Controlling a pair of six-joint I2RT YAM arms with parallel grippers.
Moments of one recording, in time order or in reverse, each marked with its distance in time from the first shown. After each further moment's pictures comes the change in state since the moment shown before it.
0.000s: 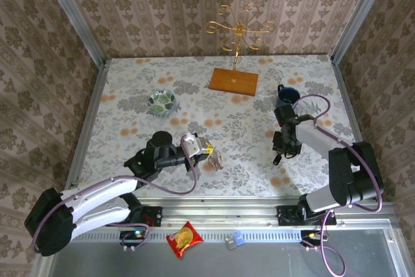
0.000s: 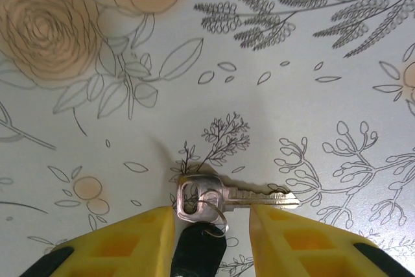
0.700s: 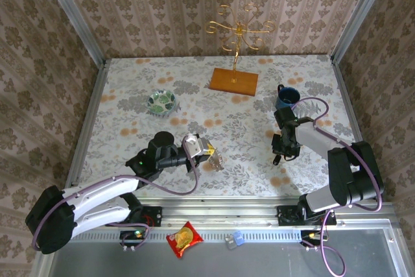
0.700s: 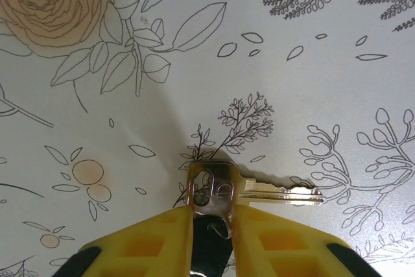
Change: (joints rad) left arm -0.012 0.020 0.001 0.004 -0.003 0.000; right arm 0.000 0.000 -0.031 0.029 -0.051 -0.022
